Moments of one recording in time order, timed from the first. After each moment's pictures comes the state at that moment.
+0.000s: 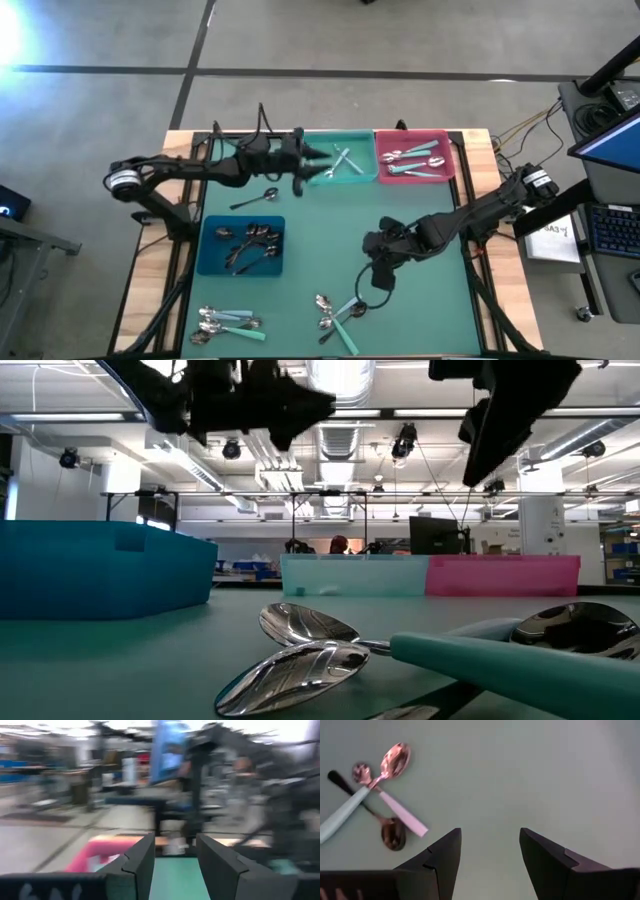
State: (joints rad) left arm 0.36 1.51 0.82 0.79 0.38 -0.06; right arm 0.39 1.52 1.12 -0.69 0.15 0.58
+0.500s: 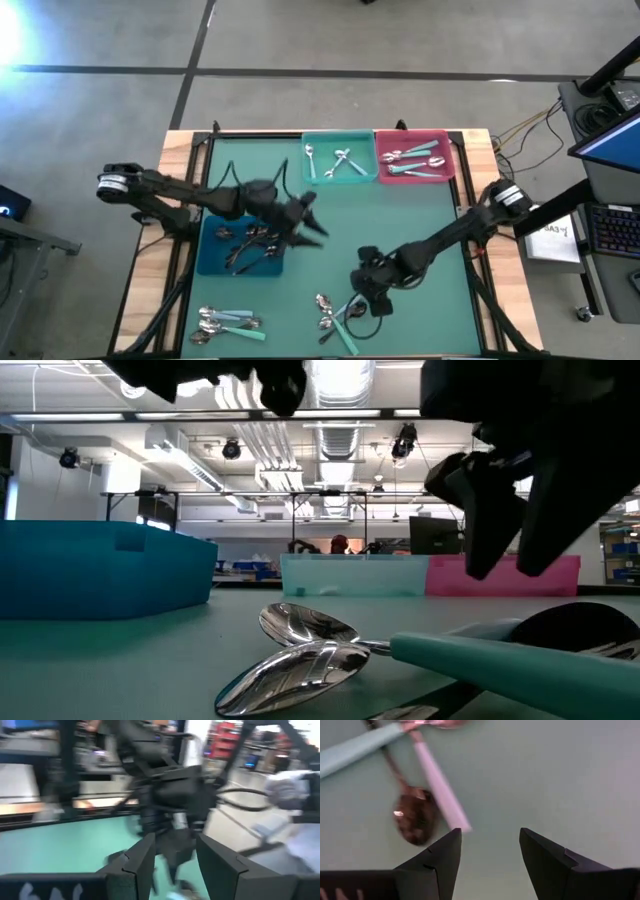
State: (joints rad) left arm -0.06 1.43 0.82 0.50 0.41 -0.08; right arm 0.47 1.78 1.10 -0.41 0.04 0.29
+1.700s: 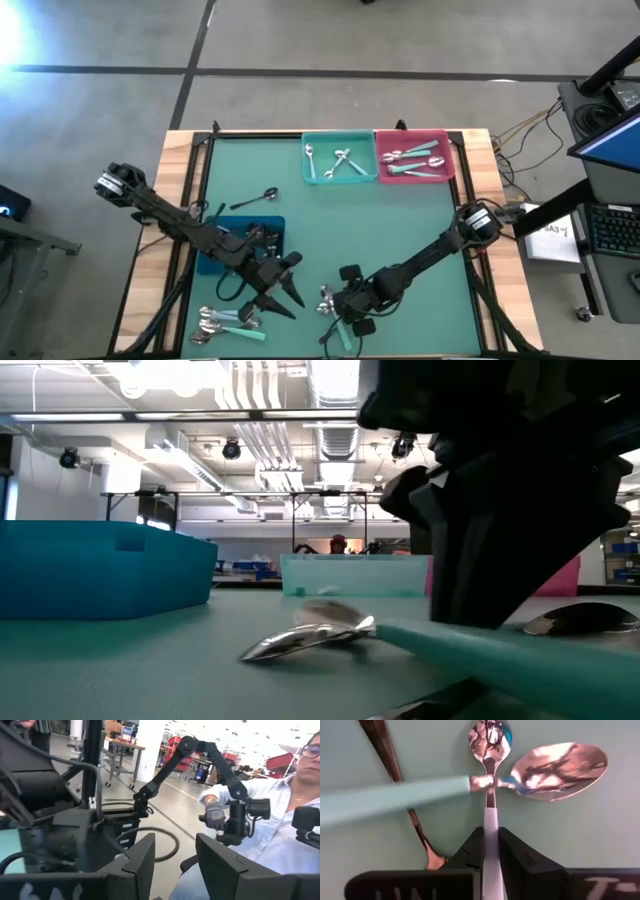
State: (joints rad) left arm -0.50 1.43 0.82 0.61 0.19 -0.25; right arm 0.53 2.07 1.37 -0.47 0.09 0.31
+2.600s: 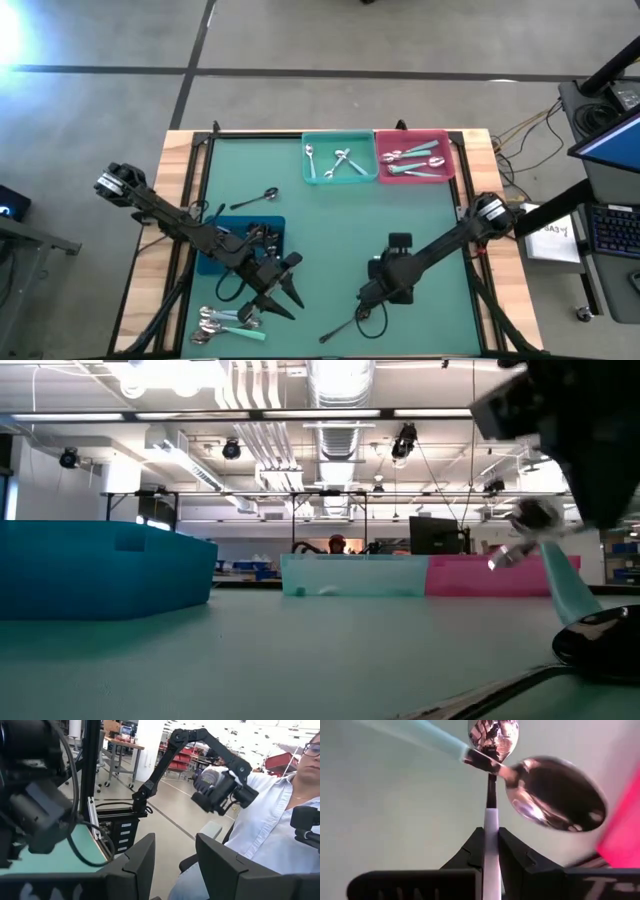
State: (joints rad) left arm -0.50 1.43 0.82 0.61 0.19 -0.25; right arm 0.53 1.94 1.48 -1.46 0.15 0.61
